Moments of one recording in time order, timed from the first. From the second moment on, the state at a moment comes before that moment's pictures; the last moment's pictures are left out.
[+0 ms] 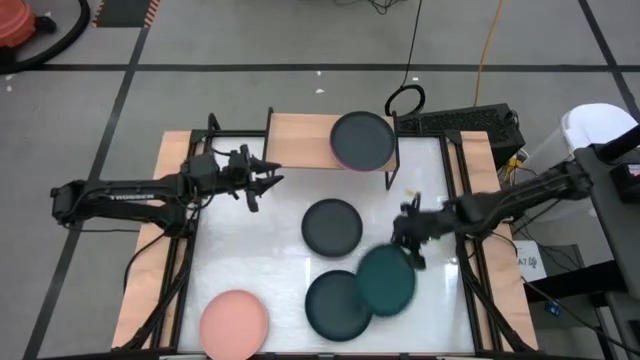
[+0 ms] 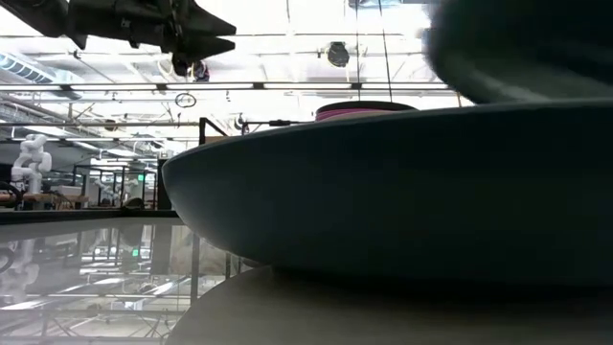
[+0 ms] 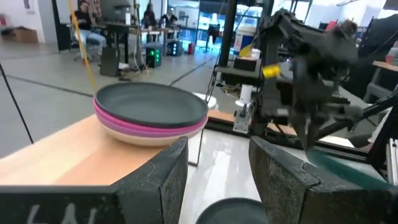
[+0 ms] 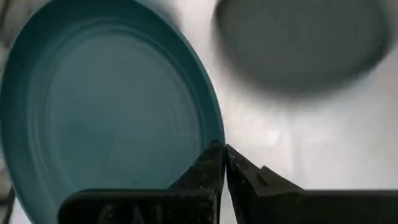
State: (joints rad) left arm 0.23 0.88 0.51 0.36 0.02 -0.11; right arm 0.26 0.98 0.68 -0.52 0.01 0.36
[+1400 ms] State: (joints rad) left arm 0.23 0.64 0.51 0.18 -0.03 -0.06; right arm -0.69 1.95 1.63 -0.16 -0.46 0.01
